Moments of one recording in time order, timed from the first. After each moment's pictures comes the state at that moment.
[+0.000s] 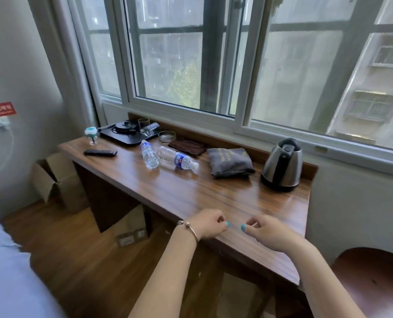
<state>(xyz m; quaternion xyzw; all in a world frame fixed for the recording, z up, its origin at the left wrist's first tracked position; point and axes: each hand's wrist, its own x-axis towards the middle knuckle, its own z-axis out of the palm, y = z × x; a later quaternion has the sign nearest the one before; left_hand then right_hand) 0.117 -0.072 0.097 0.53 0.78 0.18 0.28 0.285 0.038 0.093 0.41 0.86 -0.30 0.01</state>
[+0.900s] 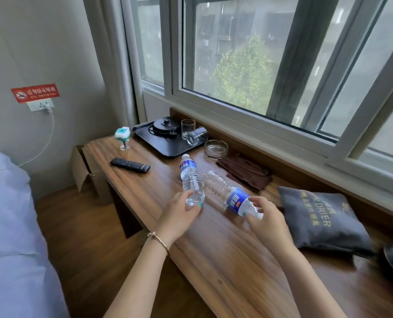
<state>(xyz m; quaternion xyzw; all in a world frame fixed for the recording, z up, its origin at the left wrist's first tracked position) -0.213 -0.026 0.053 0.30 0.84 0.43 0.12 -0.049 0.146 0.069 0.35 0.85 -0.34 -0.18</state>
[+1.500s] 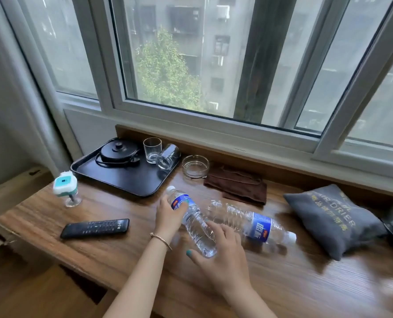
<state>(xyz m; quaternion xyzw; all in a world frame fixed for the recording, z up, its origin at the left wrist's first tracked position) -0.409 0.062 0.022 0.26 0.78 0.51 0.25 -0.228 0.039 0.033 0.46 0.83 -0.24 -0.20</state>
